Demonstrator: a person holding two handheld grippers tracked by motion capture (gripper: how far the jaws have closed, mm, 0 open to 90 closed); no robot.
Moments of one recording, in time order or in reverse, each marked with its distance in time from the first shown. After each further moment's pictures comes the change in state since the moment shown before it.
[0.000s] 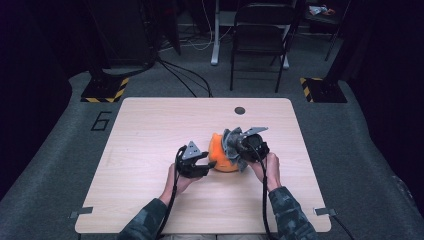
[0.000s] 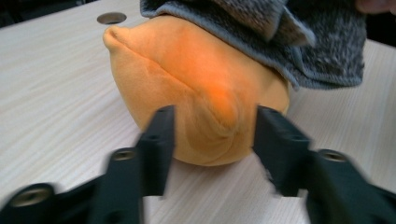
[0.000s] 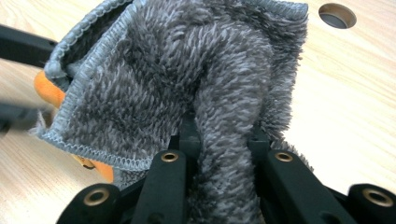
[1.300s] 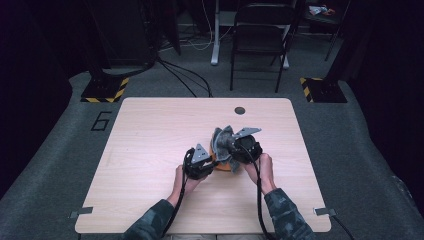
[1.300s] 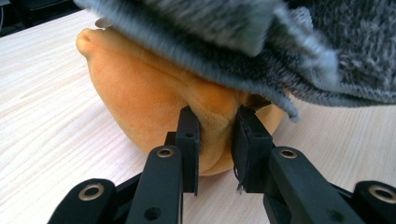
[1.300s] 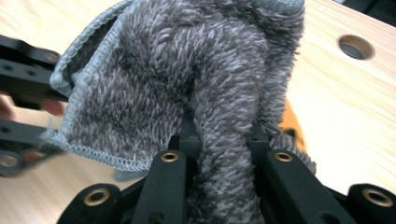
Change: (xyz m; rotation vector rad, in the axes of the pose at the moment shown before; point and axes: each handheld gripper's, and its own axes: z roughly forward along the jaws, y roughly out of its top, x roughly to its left) left arm -0.013 -0.001 0.020 -0.012 0.026 -0.016; right arm 0.023 0.009 -0.007 -0.044 0.012 -0.052
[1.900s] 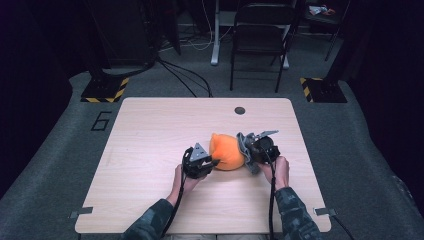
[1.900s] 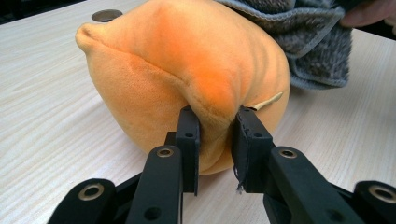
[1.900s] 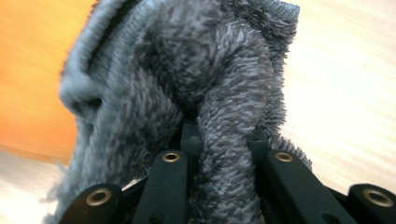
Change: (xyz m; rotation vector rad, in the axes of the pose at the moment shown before) left arm 0.006 -0.001 0.000 0.003 -0.028 -0.028; right arm -0.063 -0.049 0.023 0.156 -0.087 0.164
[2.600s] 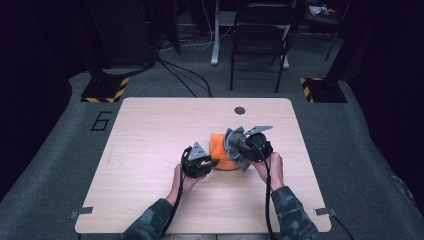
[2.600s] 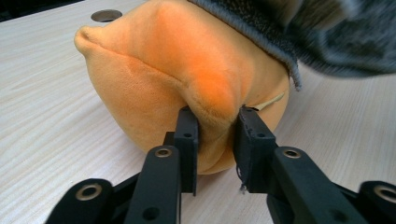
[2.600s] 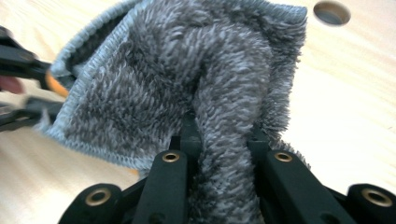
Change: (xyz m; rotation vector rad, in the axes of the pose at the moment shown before) left arm 0.001 0.000 -0.002 -0.020 -0.001 0.001; right arm 0.038 0.028 -0.033 -0.100 0.079 -0.094
